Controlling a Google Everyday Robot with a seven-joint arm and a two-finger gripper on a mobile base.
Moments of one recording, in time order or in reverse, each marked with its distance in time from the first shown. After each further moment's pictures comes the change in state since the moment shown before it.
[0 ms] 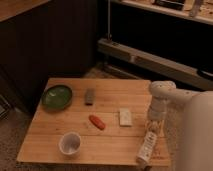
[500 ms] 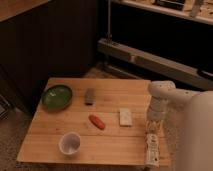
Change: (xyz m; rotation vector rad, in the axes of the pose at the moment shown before) arm 0.005 0.004 -0.001 0.008 -0.018 -0.042
